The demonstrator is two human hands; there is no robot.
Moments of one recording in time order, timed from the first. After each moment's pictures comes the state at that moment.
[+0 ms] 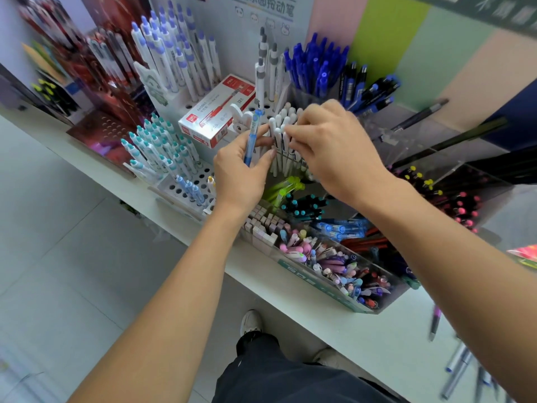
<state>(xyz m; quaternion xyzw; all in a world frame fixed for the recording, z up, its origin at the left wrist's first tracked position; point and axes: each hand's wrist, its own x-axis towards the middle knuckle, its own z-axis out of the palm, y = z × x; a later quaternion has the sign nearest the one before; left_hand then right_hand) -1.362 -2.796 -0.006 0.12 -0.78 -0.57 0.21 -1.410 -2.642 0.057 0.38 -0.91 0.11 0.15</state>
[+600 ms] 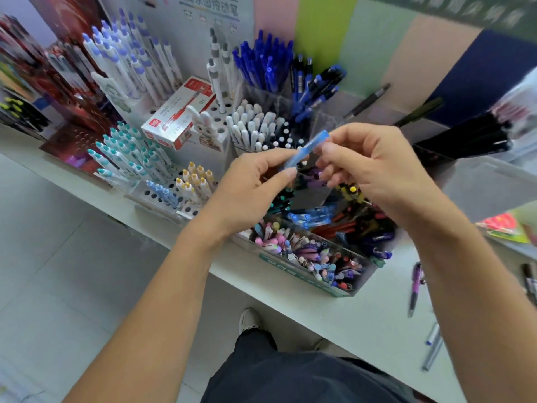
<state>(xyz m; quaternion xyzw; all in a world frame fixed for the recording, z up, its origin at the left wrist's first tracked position) -1.332 -2.747 0.041 -0.12 -0.81 -0.58 -0.01 -1.363 -2.550 0.087 0.13 -0.78 0.60 -0.13</state>
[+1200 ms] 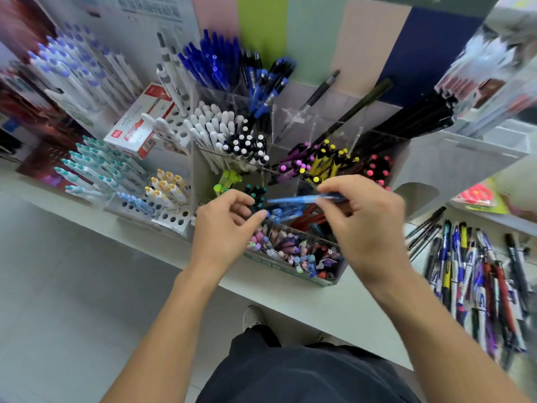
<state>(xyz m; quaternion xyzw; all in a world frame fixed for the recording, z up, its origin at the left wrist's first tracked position) -1.295 -2.719 -0.009 0.10 -0.88 -0.46 0.03 -1.295 -2.514 0.038 0.11 -0.90 0.37 0.19</state>
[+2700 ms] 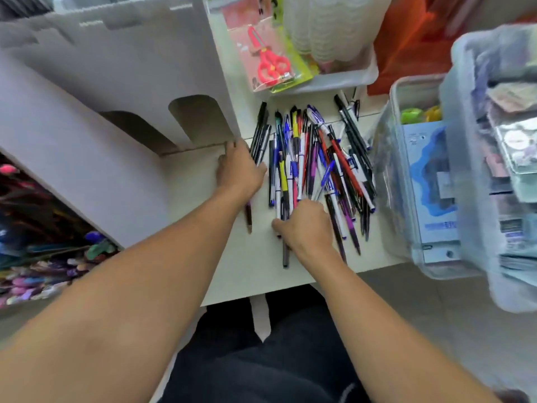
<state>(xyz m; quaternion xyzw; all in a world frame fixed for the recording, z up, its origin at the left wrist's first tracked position) -1.348 -2.344 -0.178 -0.09 -0.95 -0.19 -0.21 -1.206 -2.279 -0.159 -0.43 -0.83 0.31 -0.20</state>
